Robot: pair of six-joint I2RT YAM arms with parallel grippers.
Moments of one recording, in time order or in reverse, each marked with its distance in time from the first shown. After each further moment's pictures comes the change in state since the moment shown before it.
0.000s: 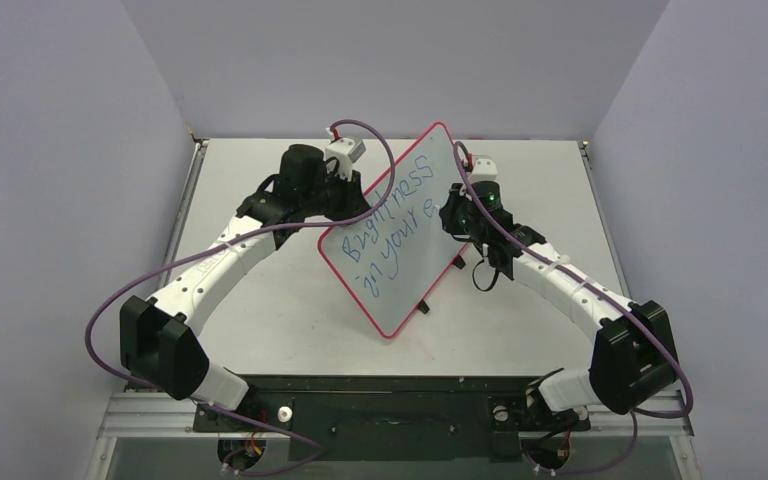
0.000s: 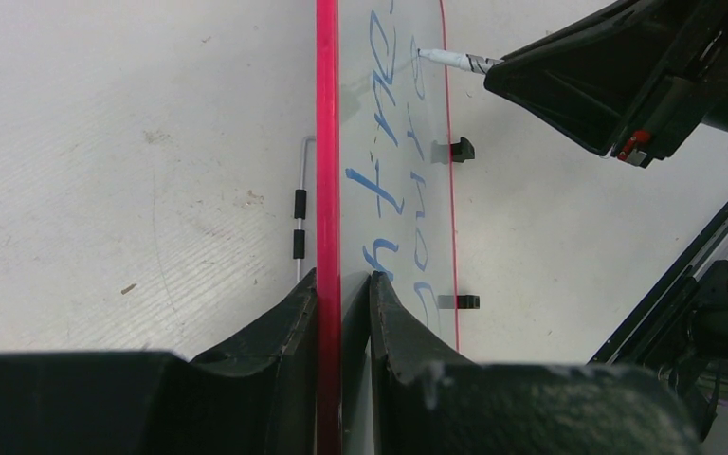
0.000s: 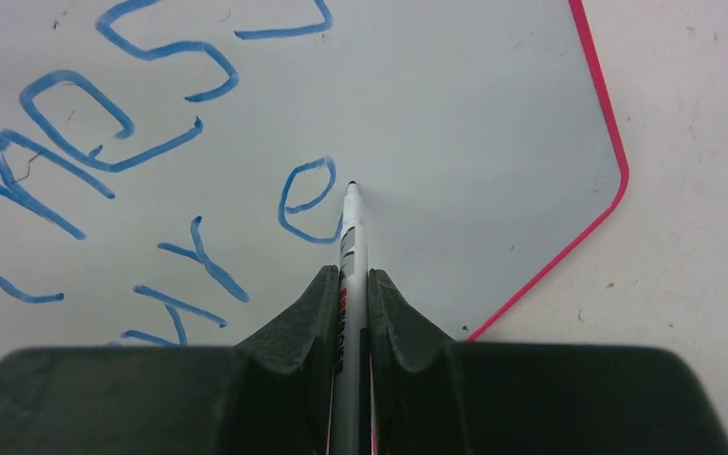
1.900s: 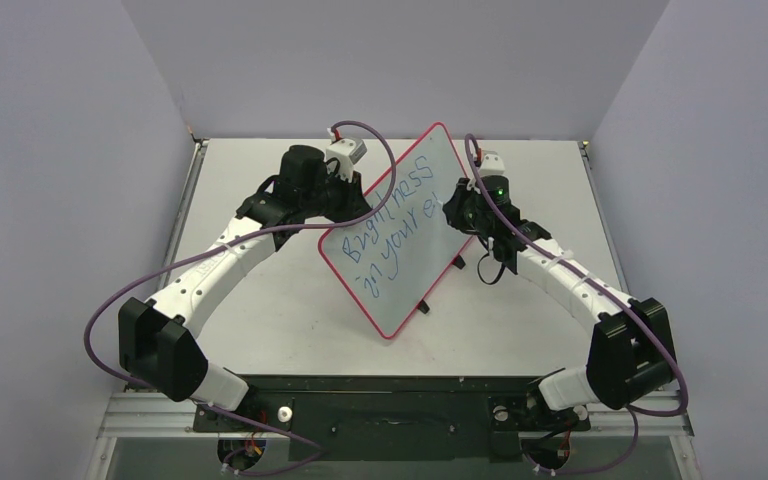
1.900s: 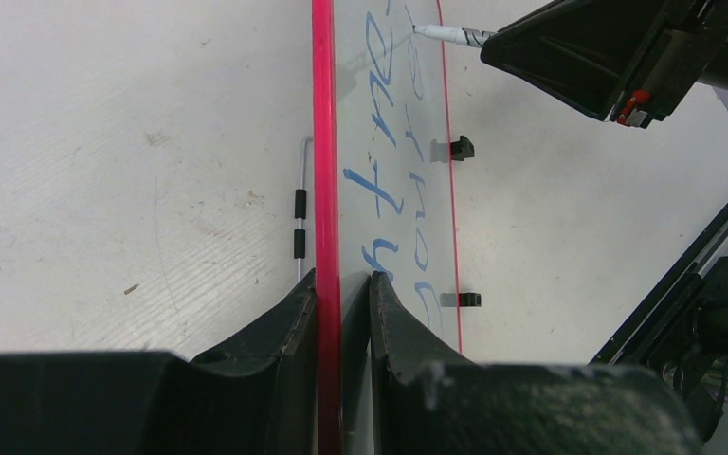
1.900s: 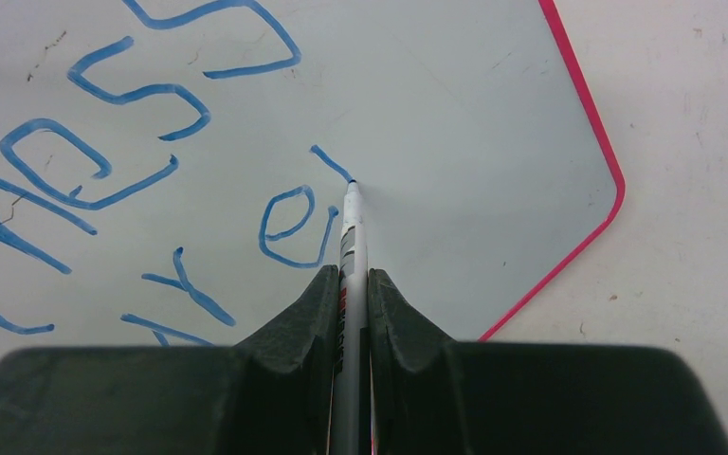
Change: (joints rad) left arm -0.010 -0.010 -0.002 -0.003 -0.008 0.012; right arm -0.067 0.027 0.030 0.014 -0.077 0.014
